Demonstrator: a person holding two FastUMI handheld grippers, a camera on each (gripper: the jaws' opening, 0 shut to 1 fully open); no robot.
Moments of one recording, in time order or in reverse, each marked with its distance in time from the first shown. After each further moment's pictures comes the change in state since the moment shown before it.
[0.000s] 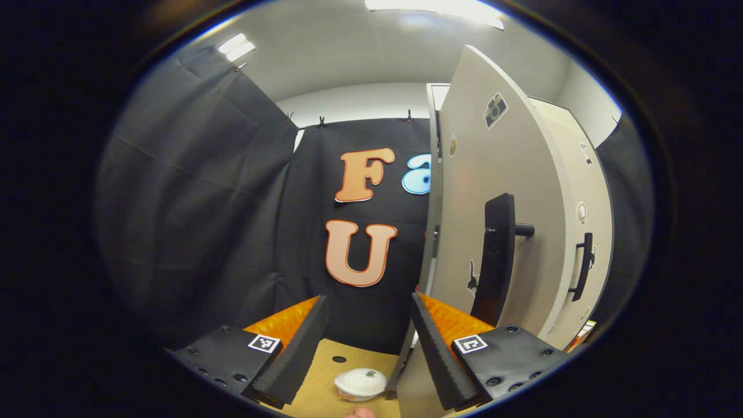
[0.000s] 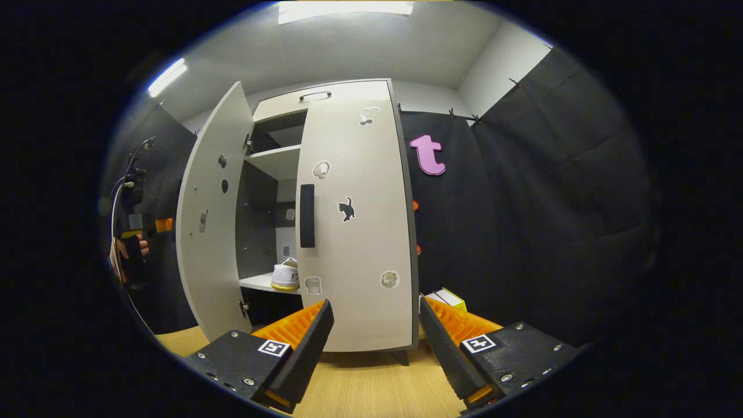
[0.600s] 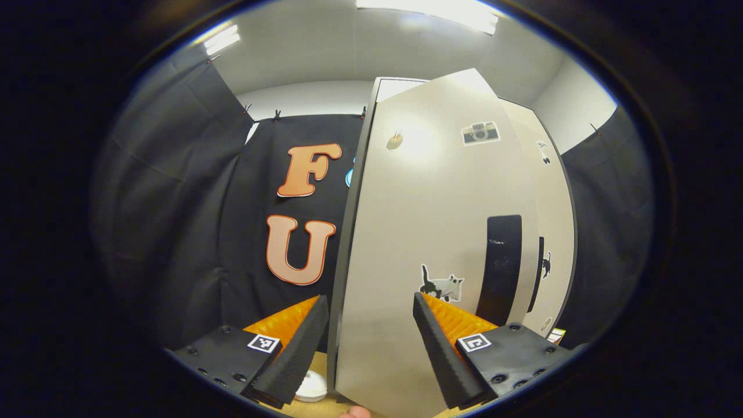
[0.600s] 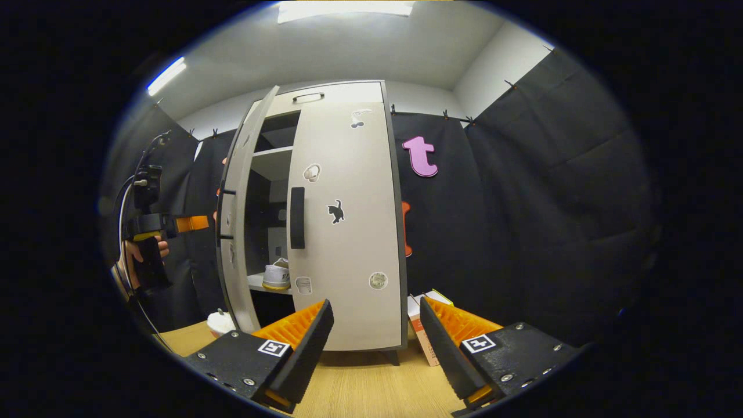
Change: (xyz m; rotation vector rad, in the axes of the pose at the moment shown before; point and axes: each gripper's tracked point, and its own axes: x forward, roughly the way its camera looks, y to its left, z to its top) left arm 0.027 -0.090 0.000 -0.047 -0.013 -0.184; right arm -0.002 -0.012 0.003 -0.007 0.000 -0.033
